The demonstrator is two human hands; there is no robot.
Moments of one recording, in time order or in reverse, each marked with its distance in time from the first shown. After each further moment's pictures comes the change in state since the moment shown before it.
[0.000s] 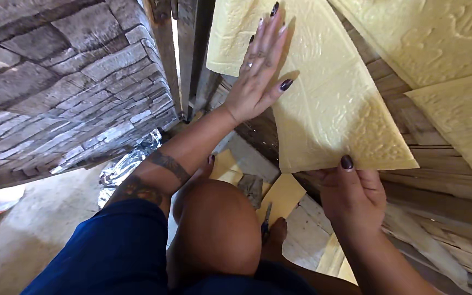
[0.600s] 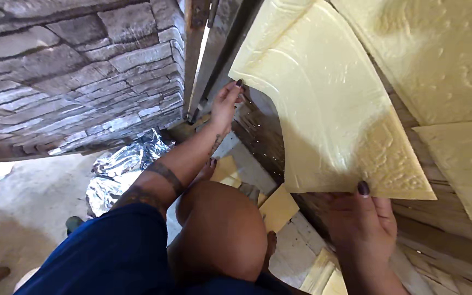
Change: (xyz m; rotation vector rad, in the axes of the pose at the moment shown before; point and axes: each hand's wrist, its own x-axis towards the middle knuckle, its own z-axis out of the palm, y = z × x) left_hand -0.064 -0.023 -0.030 -0.660 0.414 -1.210; right_hand -0.004 -0.011 0.003 0.115 0.056 0.057
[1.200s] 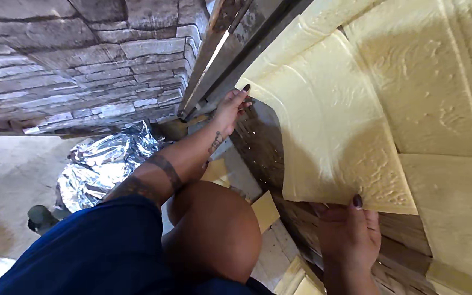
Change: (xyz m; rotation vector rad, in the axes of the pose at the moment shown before) left_hand 0.004 0.002 0.002 -0.280 -0.030 -0.161; right_hand 0.001 -0.008 0.002 -0.006 0.050 0.022
